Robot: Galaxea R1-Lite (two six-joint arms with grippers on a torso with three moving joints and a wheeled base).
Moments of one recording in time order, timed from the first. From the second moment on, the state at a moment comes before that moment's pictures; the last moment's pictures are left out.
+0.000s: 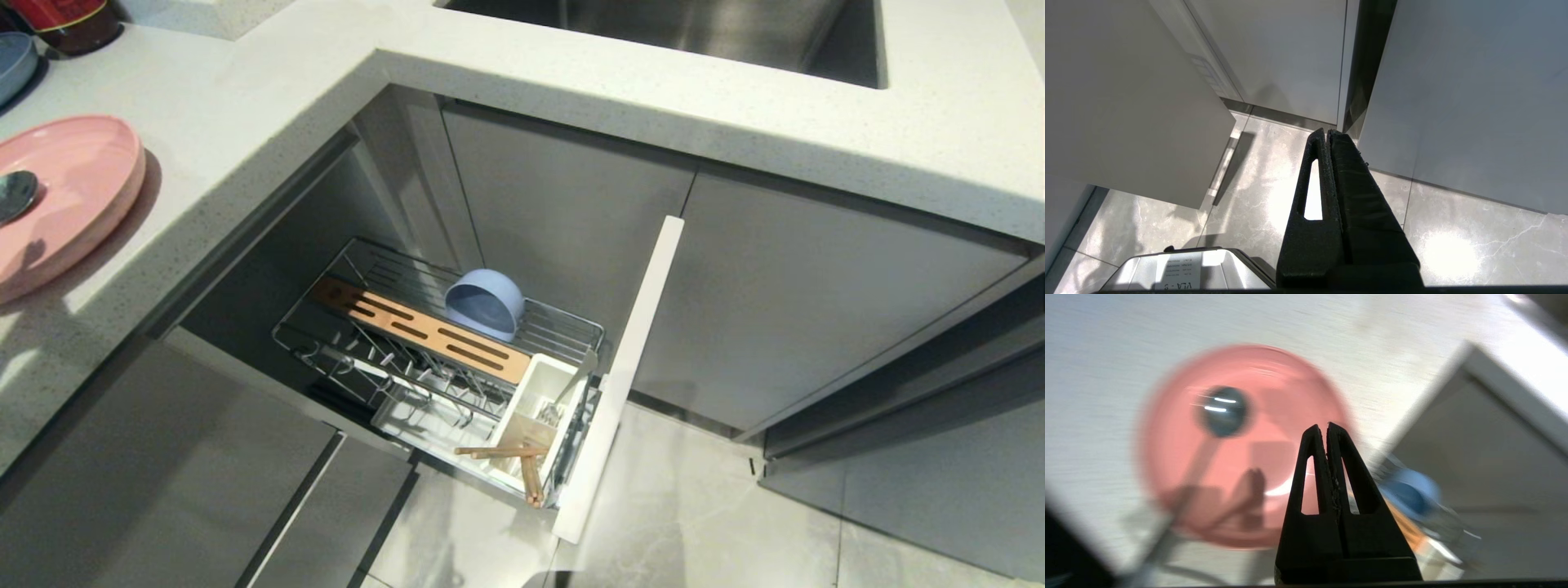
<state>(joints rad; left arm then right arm) 0.02 1.16 -1.81 0.72 0.22 -0.23 0.00 0.00 0.00 -0.01 -0.05 0.10</state>
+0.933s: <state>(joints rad) 0.42 1.27 -1.87 1.12 0.19 0.04 0.00 0.00 0.00 -0.01 -0.05 0.10</state>
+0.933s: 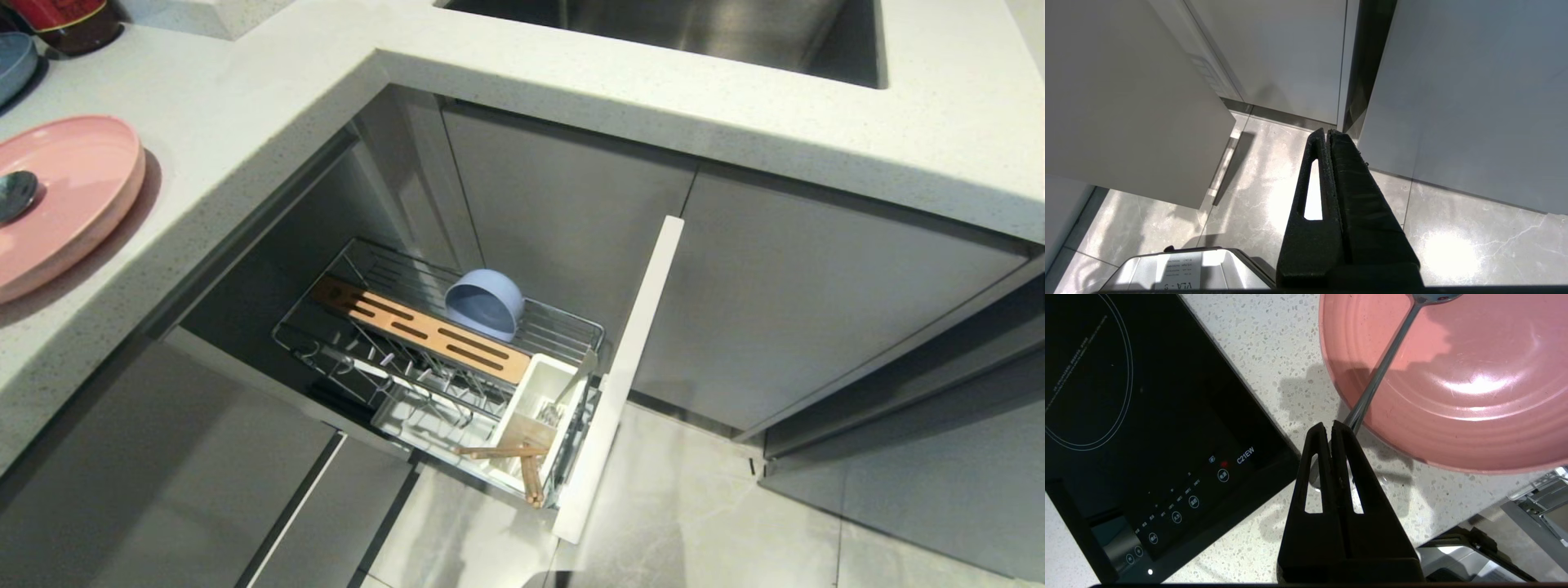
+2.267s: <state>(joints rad) 0.42 1.46 -1.93 1.11 -0.11 0.06 0.00 0.00 0.00 -0.01 -0.05 0.10</state>
